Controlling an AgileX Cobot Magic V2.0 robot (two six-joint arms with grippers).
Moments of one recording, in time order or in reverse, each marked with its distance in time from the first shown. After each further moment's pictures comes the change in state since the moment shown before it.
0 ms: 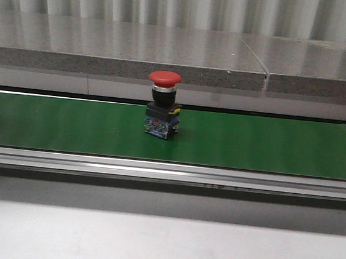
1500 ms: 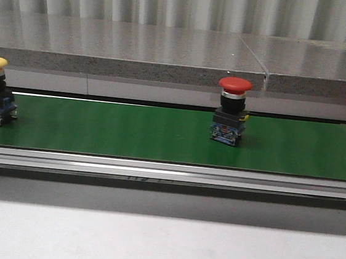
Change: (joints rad) left arm -0.041 -0.707 0.497 -0.025 -0.128 0.004; right arm 0.000 0.000 0.000 0.000 -0.013 0.000
